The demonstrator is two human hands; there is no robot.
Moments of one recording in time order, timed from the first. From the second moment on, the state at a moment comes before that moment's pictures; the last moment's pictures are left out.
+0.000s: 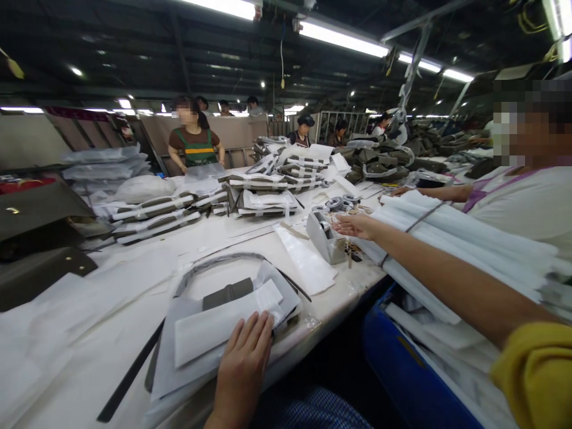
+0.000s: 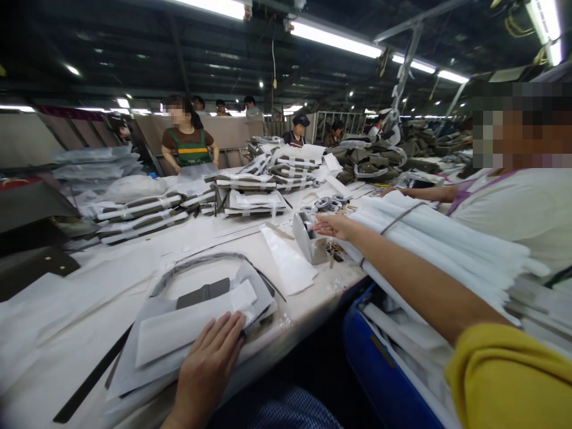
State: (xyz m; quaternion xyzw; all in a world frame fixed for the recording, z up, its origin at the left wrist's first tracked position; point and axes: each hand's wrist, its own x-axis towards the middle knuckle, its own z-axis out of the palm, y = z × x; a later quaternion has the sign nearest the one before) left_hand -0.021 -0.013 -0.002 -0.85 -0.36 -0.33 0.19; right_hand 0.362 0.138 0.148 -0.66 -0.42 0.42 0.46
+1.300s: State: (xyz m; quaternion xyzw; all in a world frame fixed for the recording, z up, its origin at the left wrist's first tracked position) left_hand -0.021 -0.019 0.006 -0.86 -0.40 -0.29 0.10; right_hand 0.254 -0.011 0.112 -0.25 -0.95 -0.15 0.04
